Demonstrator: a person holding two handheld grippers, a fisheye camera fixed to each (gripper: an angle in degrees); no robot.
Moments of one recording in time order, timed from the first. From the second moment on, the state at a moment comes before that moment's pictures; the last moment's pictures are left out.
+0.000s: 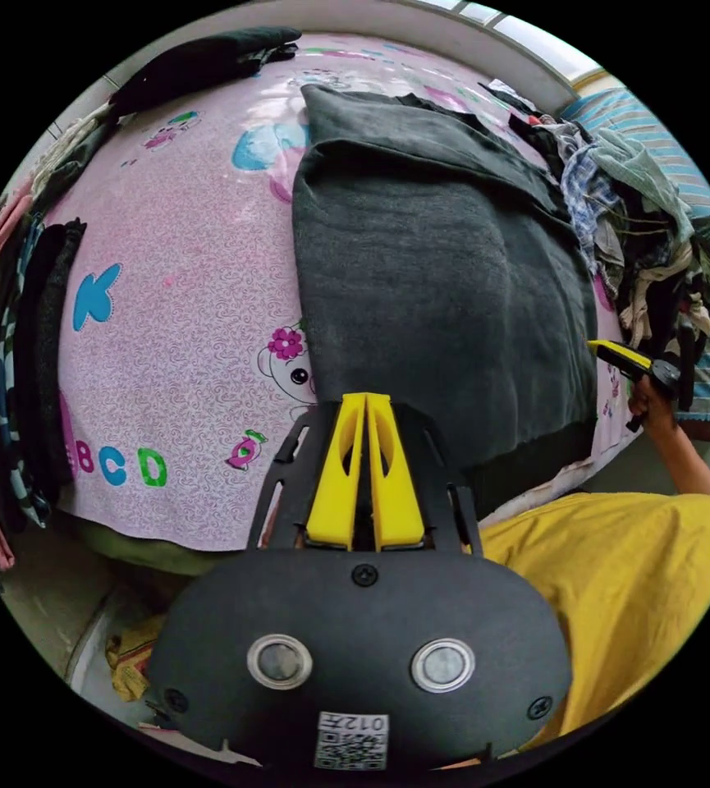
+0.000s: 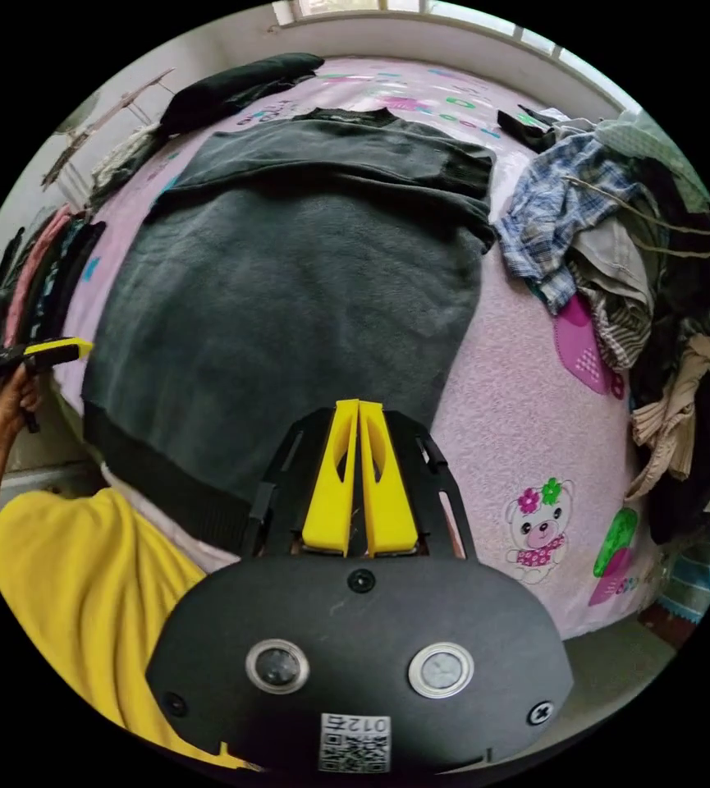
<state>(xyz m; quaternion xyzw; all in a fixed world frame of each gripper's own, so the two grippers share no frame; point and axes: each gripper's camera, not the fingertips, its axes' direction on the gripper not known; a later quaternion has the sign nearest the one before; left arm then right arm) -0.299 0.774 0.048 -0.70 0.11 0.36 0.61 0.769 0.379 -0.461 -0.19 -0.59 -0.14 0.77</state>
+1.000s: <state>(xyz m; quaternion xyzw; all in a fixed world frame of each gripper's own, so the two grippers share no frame) -0.389 0.691 -0.012 -0.78 0.14 0.20 0.58 0.905 0.604 -0.316 -0.33 -0.76 0.08 0.55</state>
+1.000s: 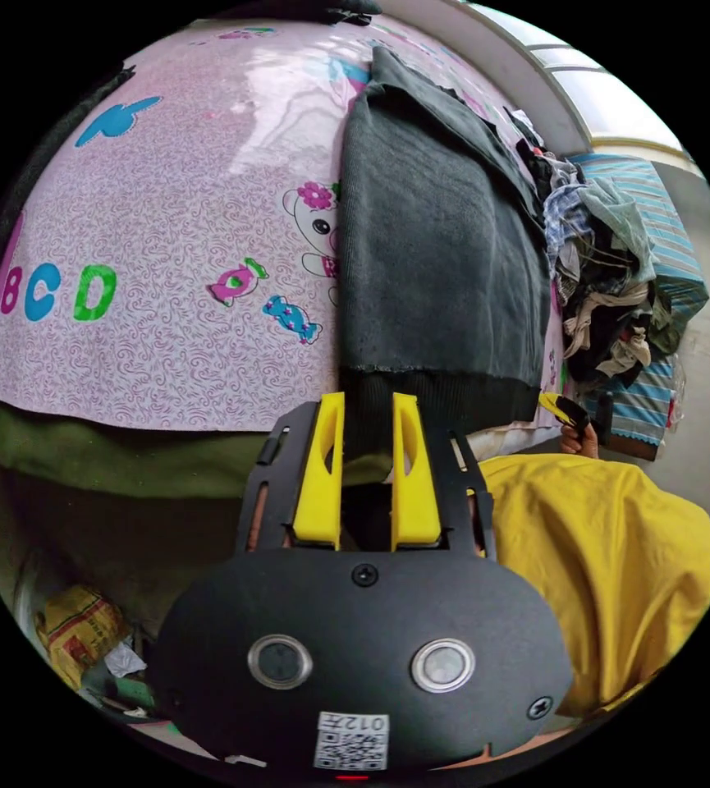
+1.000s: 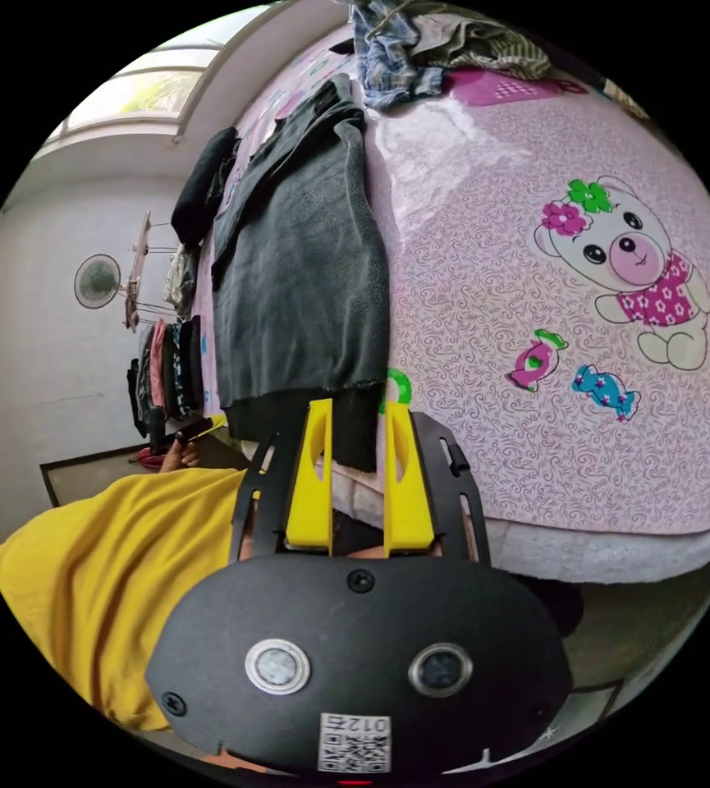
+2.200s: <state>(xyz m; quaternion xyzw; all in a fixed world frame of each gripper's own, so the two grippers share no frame) -0.406 0.641 -0.017 -0.80 0.20 0.20 0.53 0.957 0.695 -0.247 -0.37 -0.78 0.08 0.49</state>
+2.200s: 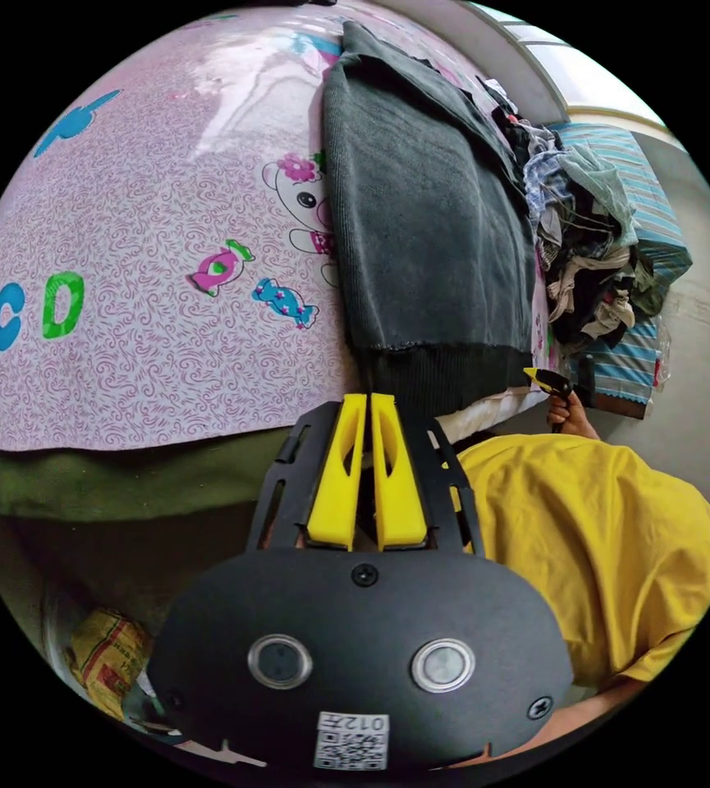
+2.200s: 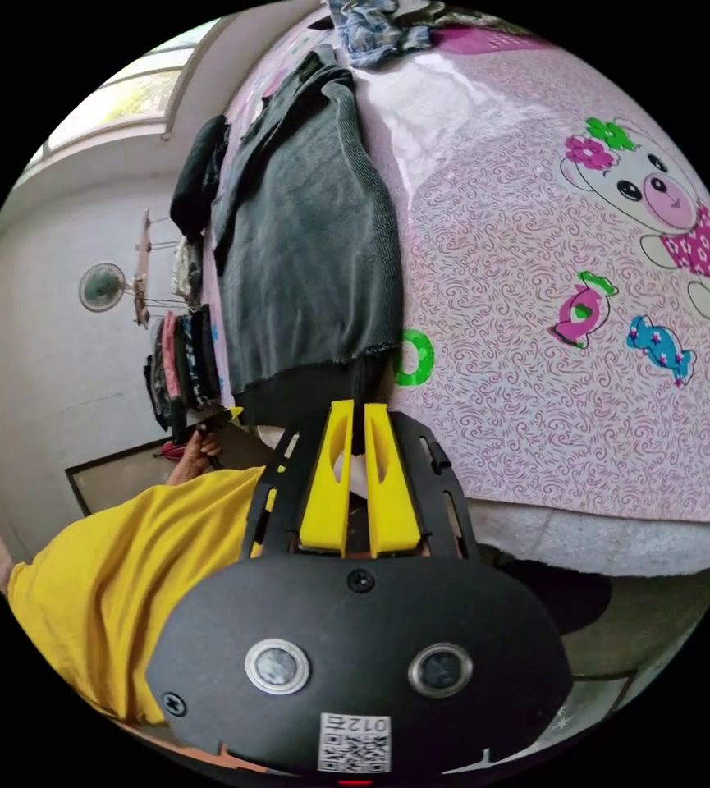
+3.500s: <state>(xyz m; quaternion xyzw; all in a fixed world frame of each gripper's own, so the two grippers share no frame) -0.435 0.358 0.023 -0.60 0.45 -0.12 0.65 1.178 0.611 -0.194 -0.05 -0.93 0.20 0.29</state>
